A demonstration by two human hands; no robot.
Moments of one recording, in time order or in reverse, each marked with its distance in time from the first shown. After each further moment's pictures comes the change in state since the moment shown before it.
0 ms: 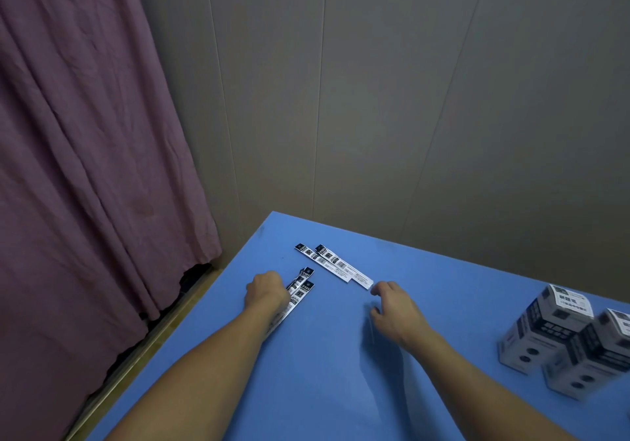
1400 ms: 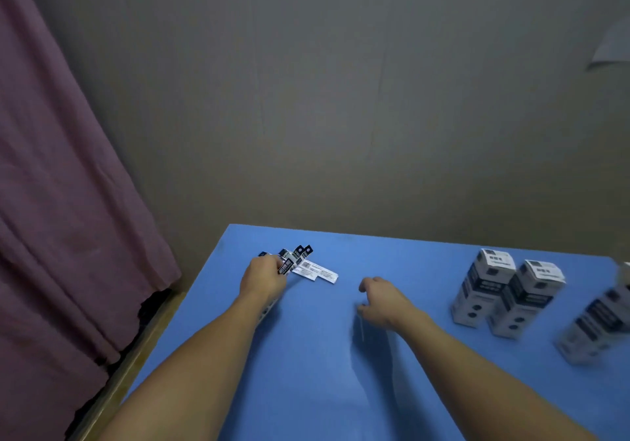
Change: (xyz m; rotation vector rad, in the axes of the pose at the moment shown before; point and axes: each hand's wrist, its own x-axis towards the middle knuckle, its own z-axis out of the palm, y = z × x) left_hand -0.010 0.049 -0.024 -0.139 0.112 0.433; right_hand -0.025 0.009 -0.034 -0.055 -0.131 0.175
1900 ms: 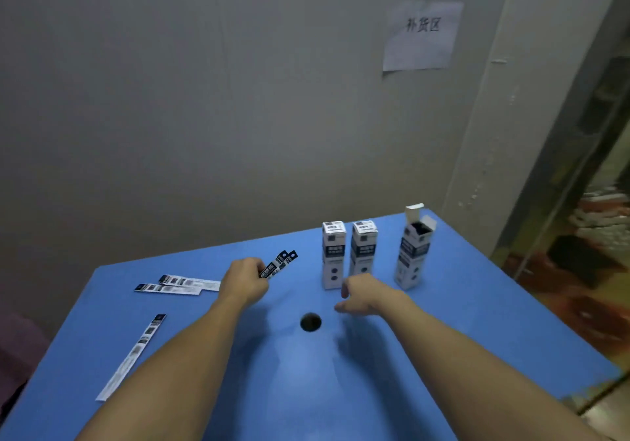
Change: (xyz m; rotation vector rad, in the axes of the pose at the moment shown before) left_hand -0.074 0.173 0.069 0.053 -0.147 0.363; right_hand -0.158 0.147 -0.054 0.032 -0.026 0.283
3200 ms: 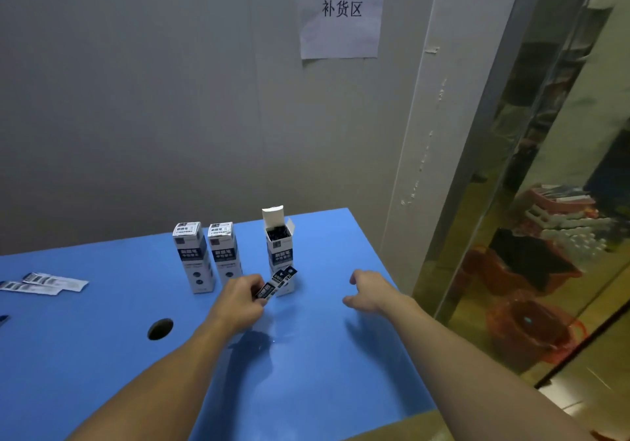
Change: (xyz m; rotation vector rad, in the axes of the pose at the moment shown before) left_hand -0.051 0.265 0.165 -0.151 -0.087 0.103; right_hand -0.027 0.332 -0.050 0.086 0.093 0.064
